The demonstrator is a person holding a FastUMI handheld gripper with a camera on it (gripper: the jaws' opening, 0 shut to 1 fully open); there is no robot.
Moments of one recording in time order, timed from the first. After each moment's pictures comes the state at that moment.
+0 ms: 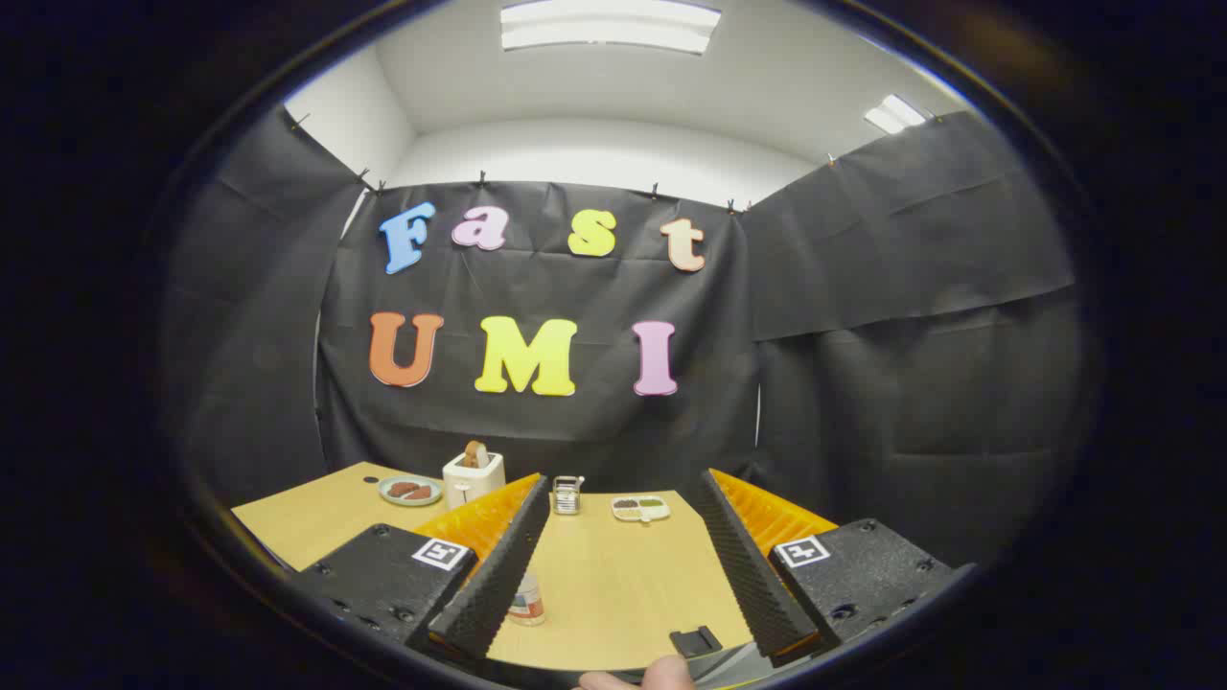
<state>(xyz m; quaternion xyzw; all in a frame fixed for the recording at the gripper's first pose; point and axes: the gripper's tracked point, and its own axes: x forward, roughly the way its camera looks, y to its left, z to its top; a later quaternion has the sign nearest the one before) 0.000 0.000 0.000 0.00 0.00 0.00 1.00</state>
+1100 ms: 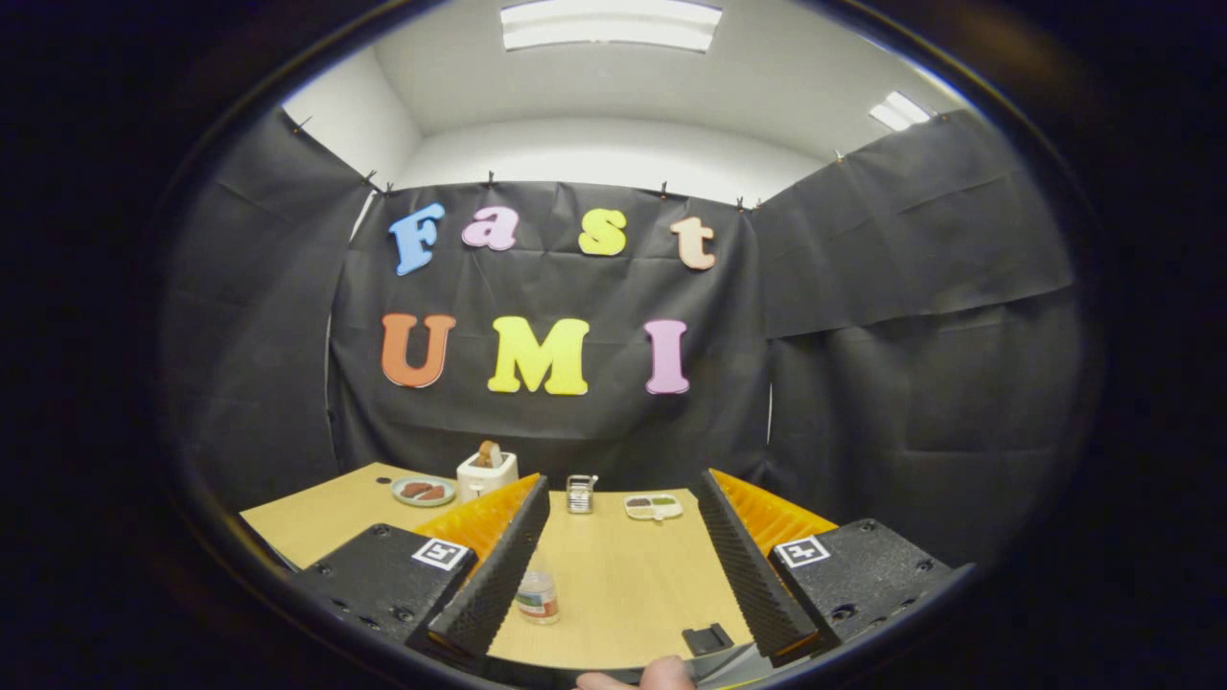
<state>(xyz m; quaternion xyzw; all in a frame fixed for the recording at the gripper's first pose) -0.002 0.015 0.001 0.00 0.01 0.02 1.00</state>
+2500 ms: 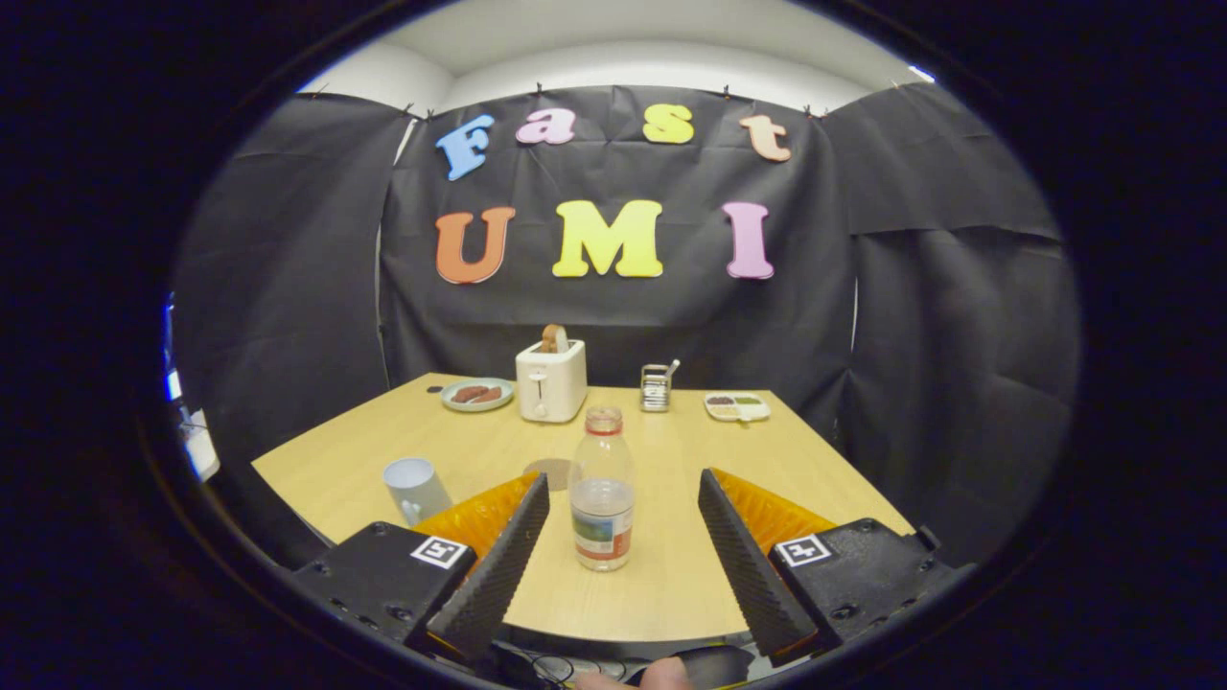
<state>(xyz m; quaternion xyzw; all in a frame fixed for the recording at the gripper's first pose) 0.051 0.104 -0.187 0.00 0.17 0.12 0.98</state>
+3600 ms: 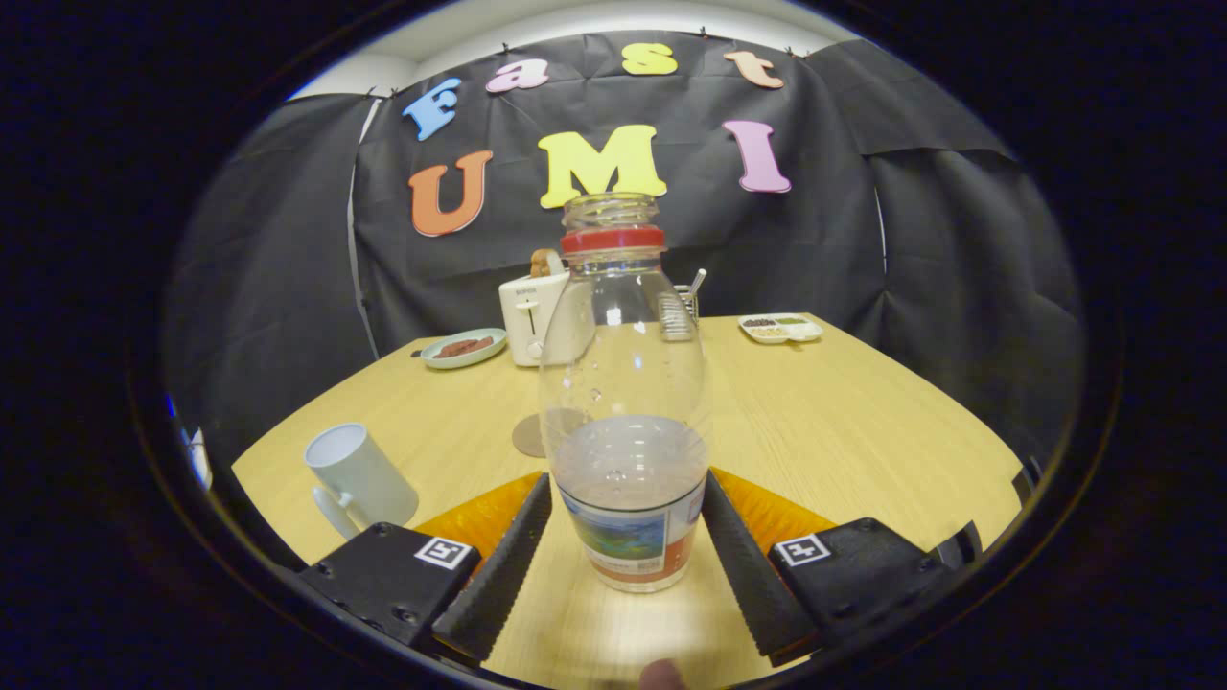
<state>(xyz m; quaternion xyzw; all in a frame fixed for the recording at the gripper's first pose) 0.141 0.148 -0.310 0.05 0.23 0.11 0.97</state>
